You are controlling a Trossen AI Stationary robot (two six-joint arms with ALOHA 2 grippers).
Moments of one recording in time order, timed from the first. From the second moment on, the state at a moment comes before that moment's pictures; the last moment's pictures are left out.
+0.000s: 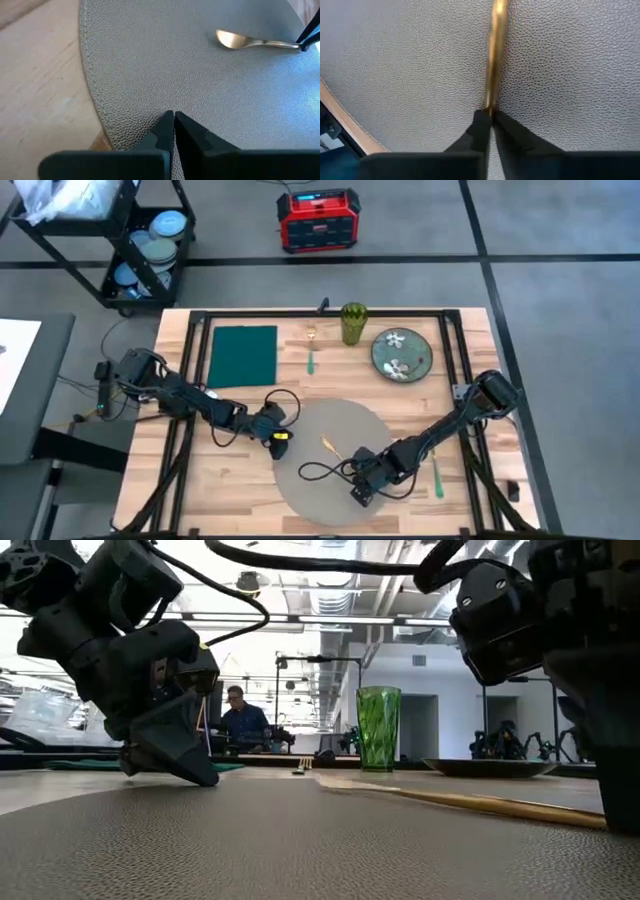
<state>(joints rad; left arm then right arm) -0.31 1.62 0.47 0.37 -0.23 -0.89 0.57 1.95 1.13 -0.47 -0.03 1.30</state>
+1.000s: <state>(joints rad) -0.31 1.62 0.47 0.38 -0.24 -0.85 0.67 1.93 1.19 -0.59 0.16 2.02</state>
